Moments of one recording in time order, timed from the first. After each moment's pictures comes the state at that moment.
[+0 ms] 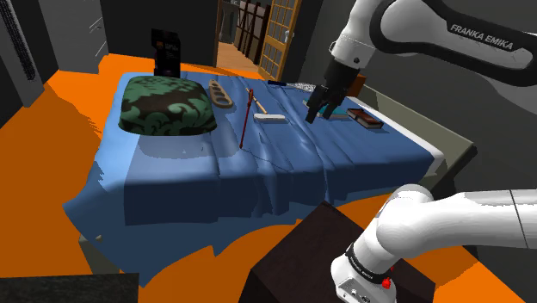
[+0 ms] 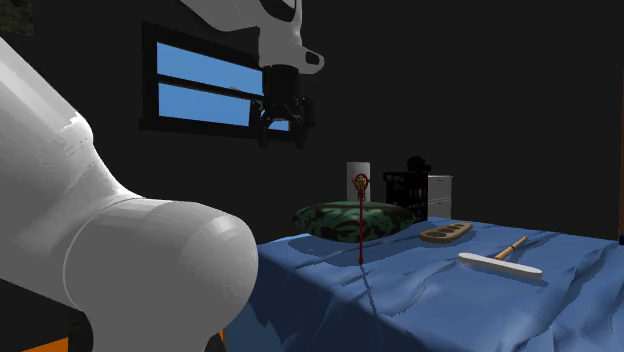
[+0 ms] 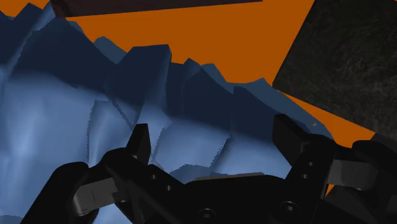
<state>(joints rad) 0.01 -0.78 0.04 -2.30 0.07 1.60 0.08</state>
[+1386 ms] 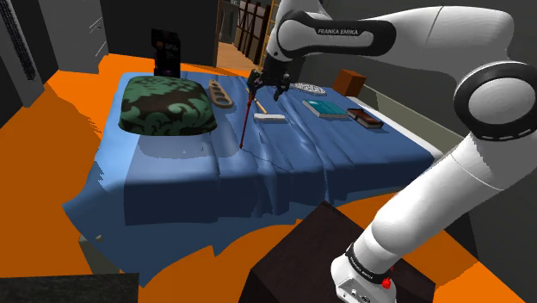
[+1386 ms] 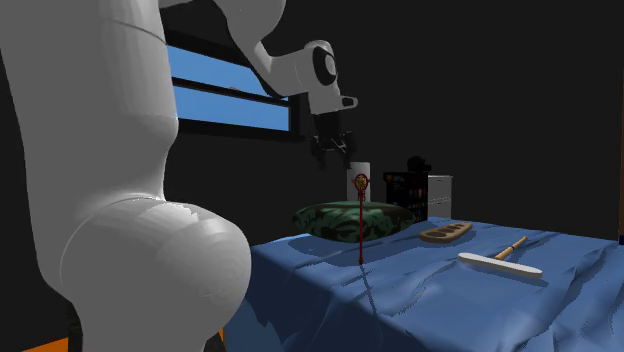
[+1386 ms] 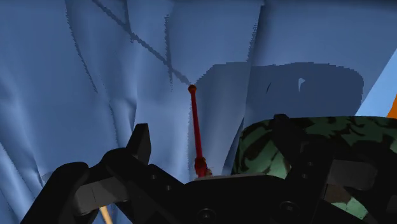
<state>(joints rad) -0.13 -0.15 0.15 -1.93 -0.07 1.97 0.43</state>
